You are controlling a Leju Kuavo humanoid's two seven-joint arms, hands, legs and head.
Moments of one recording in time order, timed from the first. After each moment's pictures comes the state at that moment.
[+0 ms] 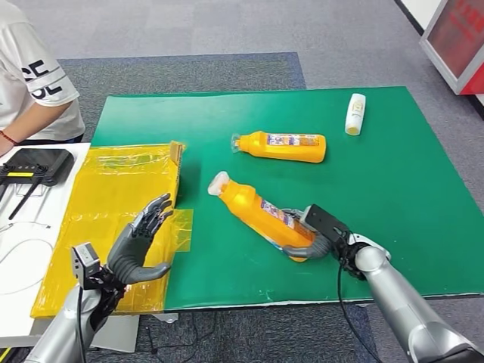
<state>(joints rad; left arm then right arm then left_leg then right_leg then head) -0.17 0.09 -0.27 -1.25 -0.07 -0.48 -0.66 -0.48 -0.17 0.42 -0.86 0.01 0.38 -0.38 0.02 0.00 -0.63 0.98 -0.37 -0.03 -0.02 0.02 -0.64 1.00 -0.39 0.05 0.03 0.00</state>
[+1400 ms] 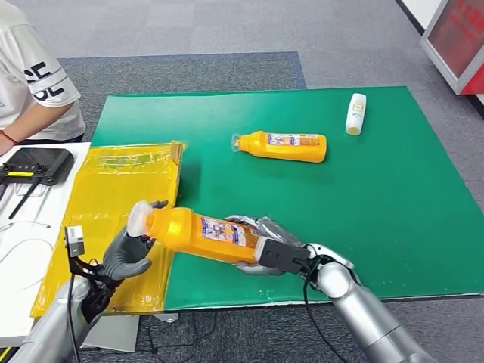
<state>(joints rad) -0.29 0.13 -0.26 -0.98 0.16 -0.78 -0.60 -0.35 -0.07 0.53 -1.28 0.21 0.29 -0.42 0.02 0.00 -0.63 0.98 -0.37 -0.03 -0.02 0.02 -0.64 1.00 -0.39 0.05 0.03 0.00</state>
